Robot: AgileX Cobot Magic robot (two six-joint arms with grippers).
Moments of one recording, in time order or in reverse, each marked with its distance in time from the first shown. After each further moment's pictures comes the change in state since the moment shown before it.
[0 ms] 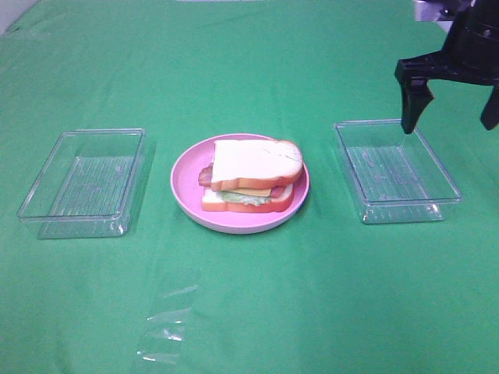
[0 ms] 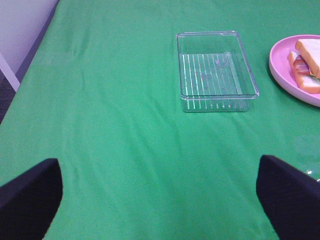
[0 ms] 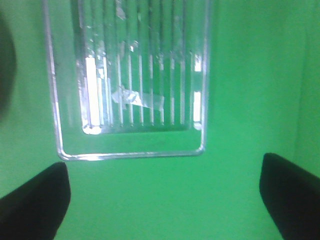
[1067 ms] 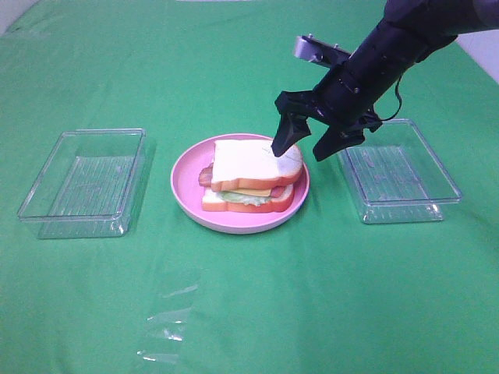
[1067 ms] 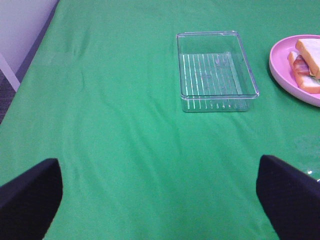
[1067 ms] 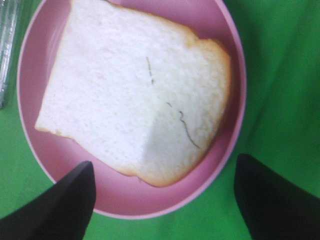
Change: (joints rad) left arm 0.000 0.000 0.000 0.000 0.000 0.000; right arm 0.158 0.219 0.011 0.557 -0.312 -0.426
